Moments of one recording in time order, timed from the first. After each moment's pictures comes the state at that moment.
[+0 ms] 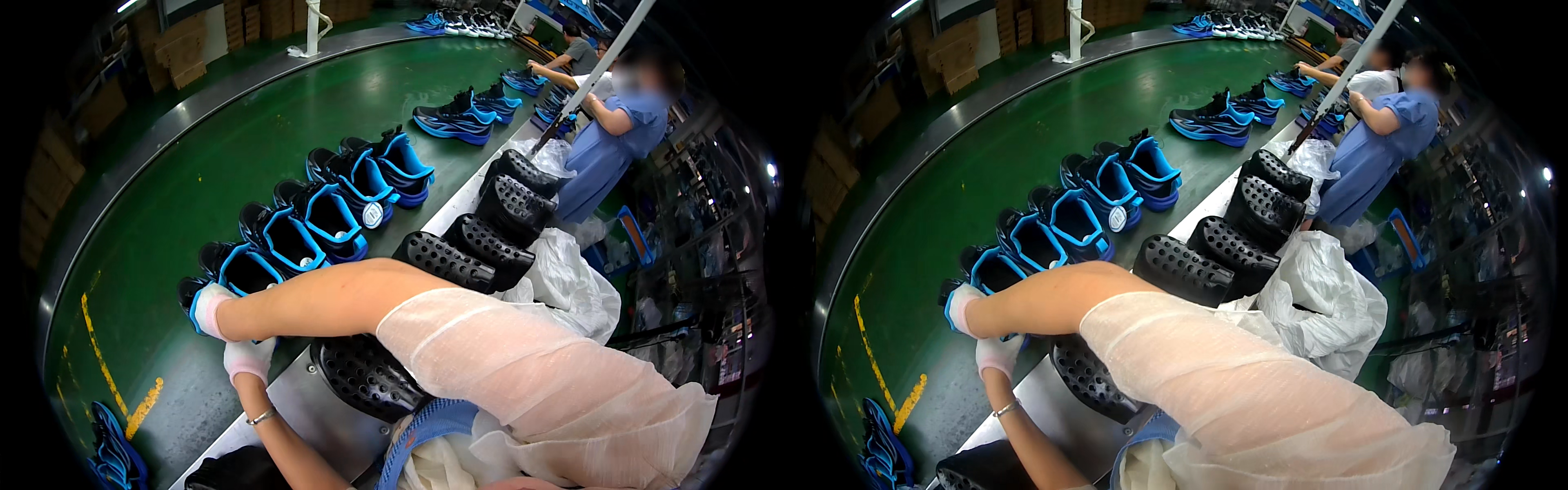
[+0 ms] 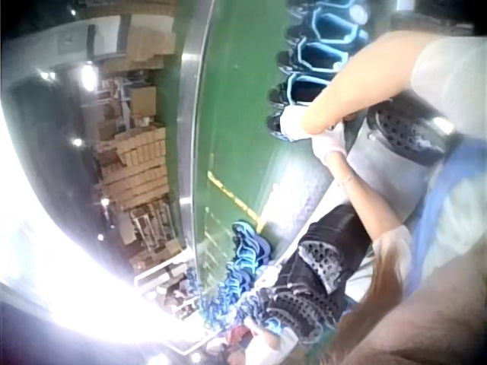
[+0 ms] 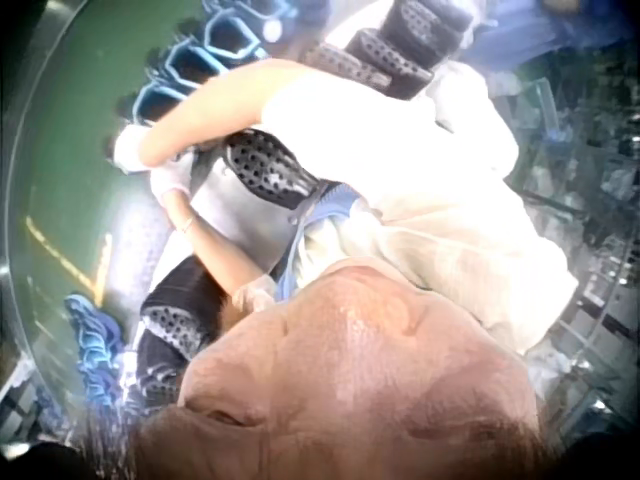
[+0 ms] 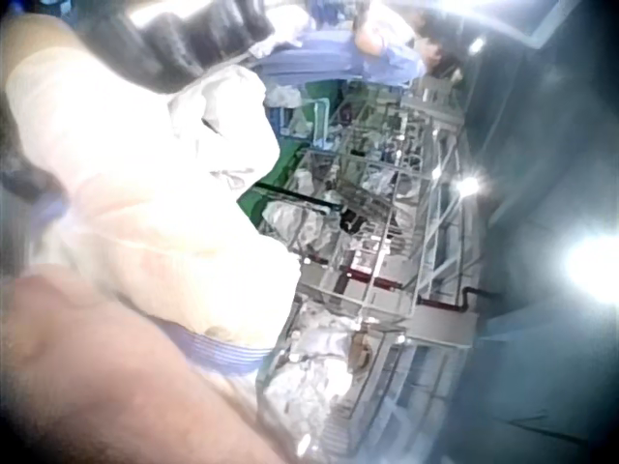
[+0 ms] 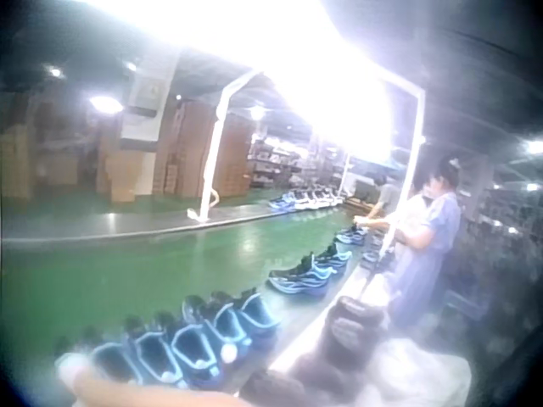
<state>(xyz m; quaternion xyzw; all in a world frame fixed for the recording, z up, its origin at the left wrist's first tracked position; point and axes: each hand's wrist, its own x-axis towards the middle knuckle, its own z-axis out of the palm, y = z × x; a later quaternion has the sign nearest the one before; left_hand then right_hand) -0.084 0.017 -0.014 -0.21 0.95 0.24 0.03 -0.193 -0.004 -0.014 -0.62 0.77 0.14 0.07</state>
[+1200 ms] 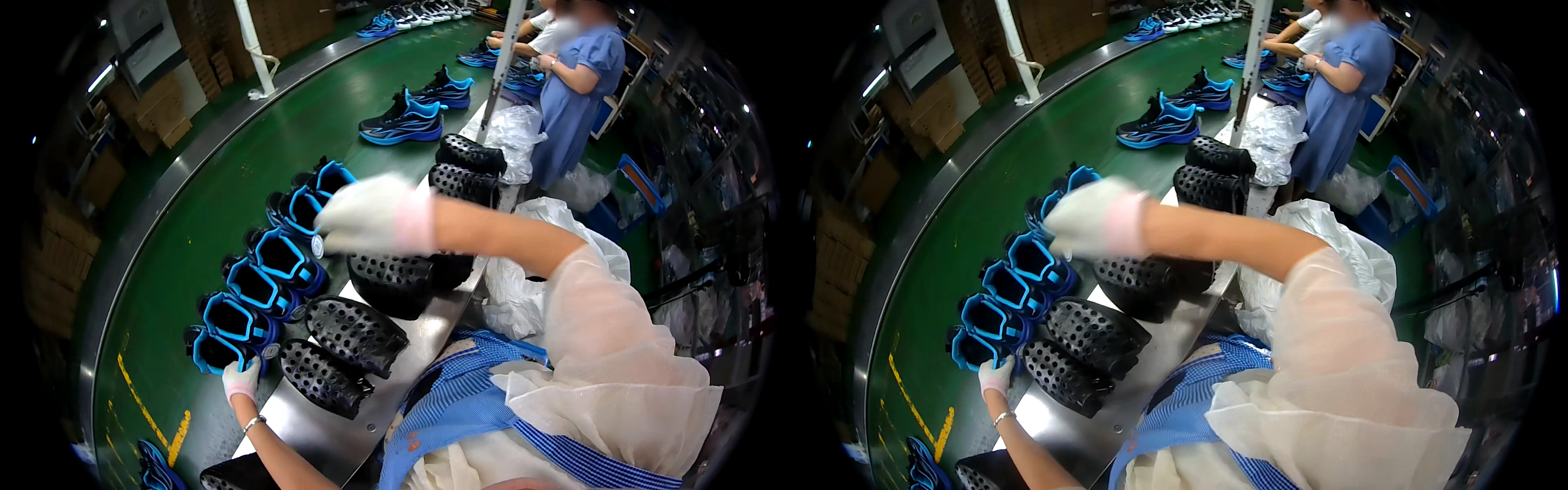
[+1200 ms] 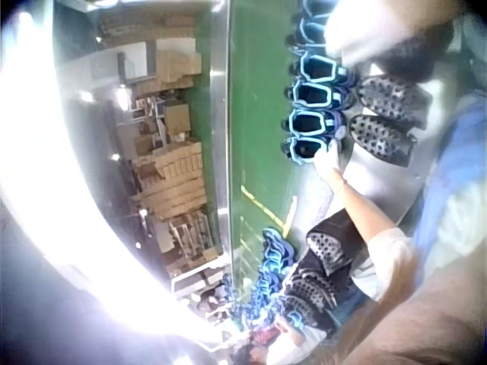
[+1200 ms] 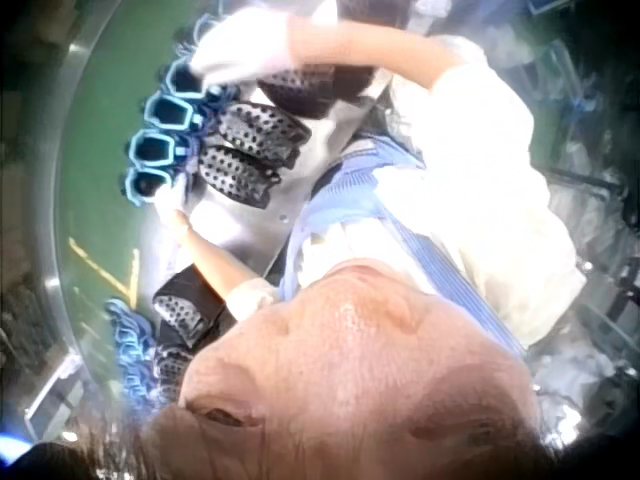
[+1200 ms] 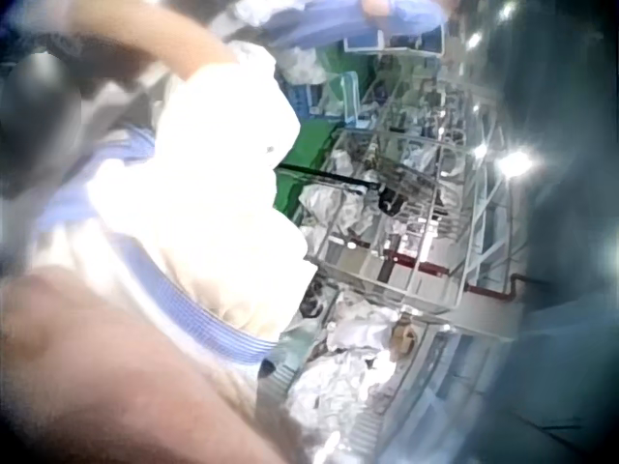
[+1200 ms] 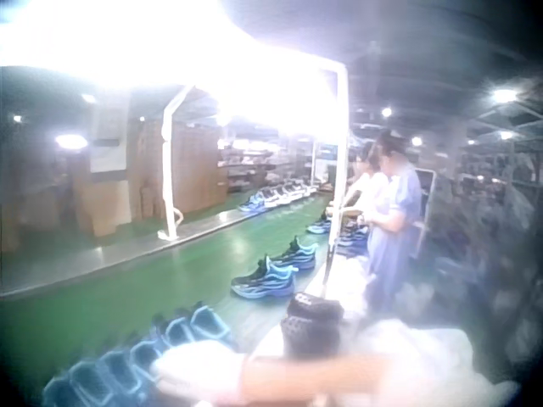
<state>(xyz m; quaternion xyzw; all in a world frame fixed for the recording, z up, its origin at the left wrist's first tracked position) -0.089 0.000 -0.015 -0.25 0.93 0.26 0.06 -0.192 0.385 0.213 -0.42 0.90 -0.12 -0.02</state>
